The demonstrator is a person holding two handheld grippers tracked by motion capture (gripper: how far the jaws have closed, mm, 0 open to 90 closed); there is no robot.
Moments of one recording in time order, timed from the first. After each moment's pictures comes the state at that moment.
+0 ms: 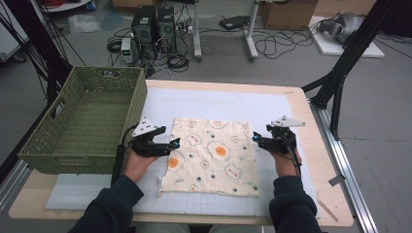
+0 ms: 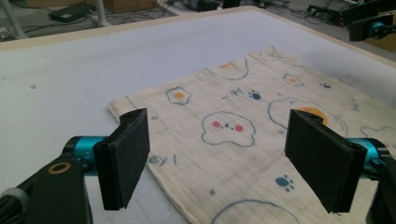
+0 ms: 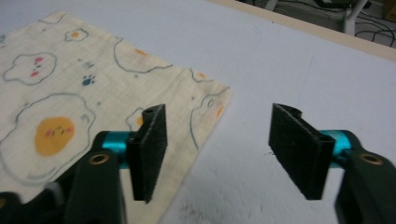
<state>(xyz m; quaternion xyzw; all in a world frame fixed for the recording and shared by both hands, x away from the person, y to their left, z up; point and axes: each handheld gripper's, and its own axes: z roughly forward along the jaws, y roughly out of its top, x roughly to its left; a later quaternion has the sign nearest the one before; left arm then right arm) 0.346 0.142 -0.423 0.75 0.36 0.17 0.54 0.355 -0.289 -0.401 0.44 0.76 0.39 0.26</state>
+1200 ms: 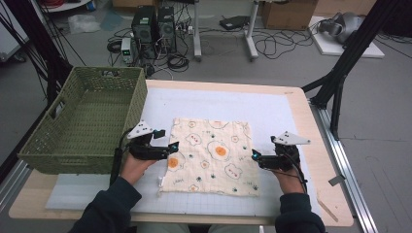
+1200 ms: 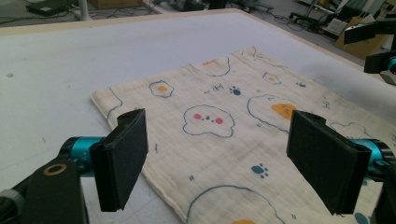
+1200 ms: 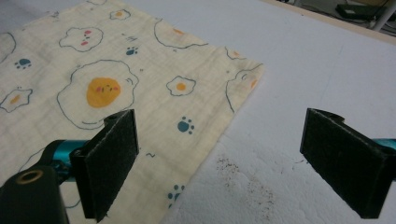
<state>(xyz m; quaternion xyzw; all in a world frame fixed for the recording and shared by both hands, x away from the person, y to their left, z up) 0.341 0.145 -0.422 0.74 0.36 0.14 0.55 0.316 -0.293 -0.415 0.40 0.78 0.42 0.25</state>
